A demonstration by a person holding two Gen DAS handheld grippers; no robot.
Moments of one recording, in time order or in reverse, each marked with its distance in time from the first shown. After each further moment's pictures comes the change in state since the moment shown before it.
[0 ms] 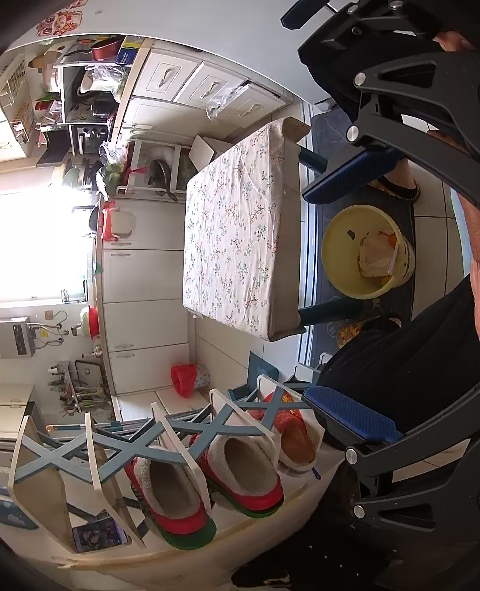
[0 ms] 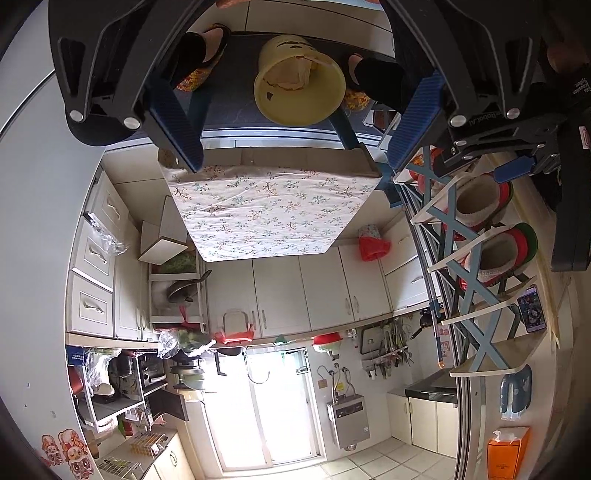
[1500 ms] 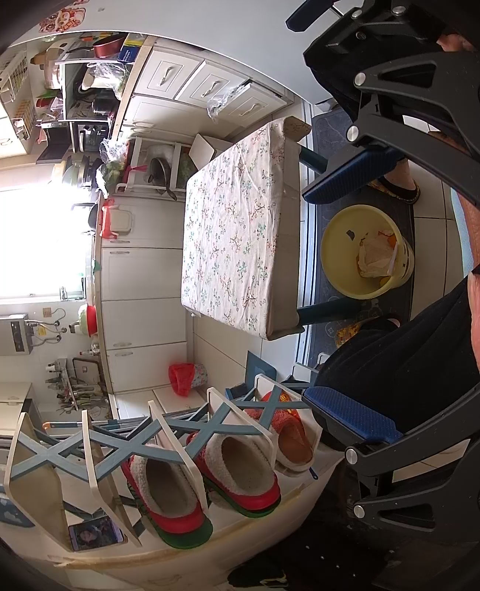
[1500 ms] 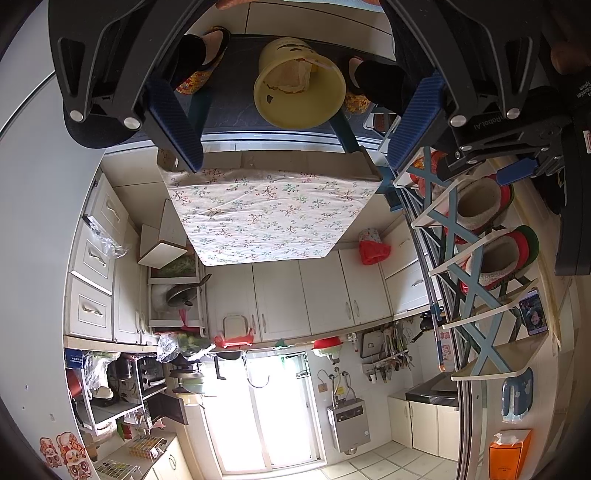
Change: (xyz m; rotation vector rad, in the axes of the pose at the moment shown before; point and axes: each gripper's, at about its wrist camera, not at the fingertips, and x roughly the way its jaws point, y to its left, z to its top) left arm 0.001 0.003 0.001 -0.002 0.003 -0.001; right arm 0.001 -0.003 0.005 0.000 0.012 -0.003
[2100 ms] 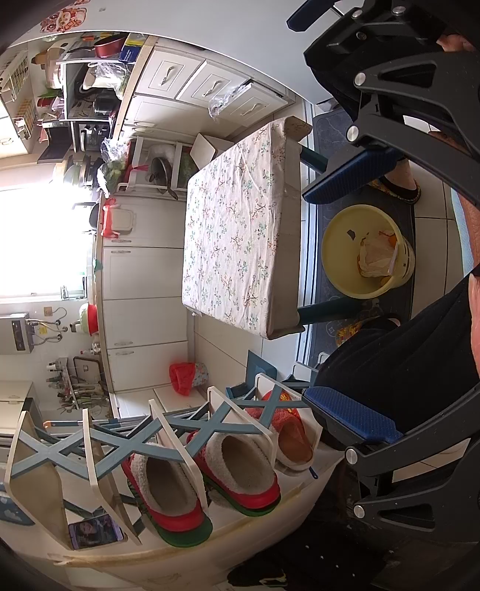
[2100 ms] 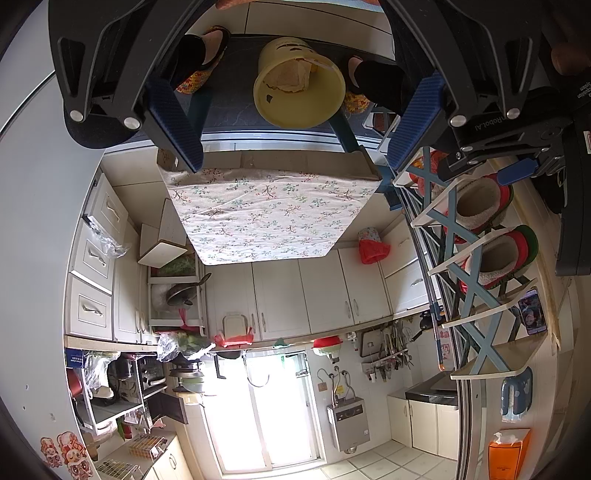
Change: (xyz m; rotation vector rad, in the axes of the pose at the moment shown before) left arm 0.001 0.001 -0.001 -0.001 0.000 0.000; right arm 0.000 -0.001 0.000 0.000 -0.001 0.000
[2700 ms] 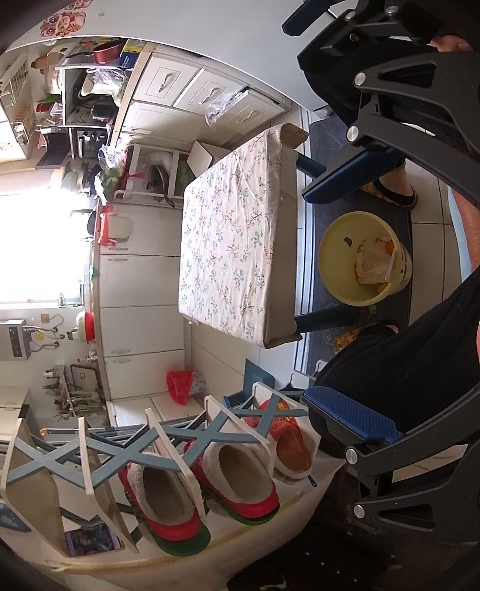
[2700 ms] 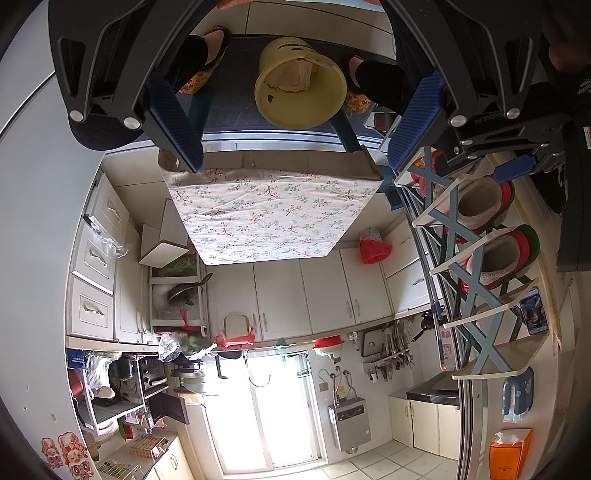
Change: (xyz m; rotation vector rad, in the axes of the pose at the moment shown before) left arm 0.003 -0.002 -0.003 -0.006 0.019 -0.035; right arm 0.001 -0.001 -0.001 -0.001 -0.001 -0.001
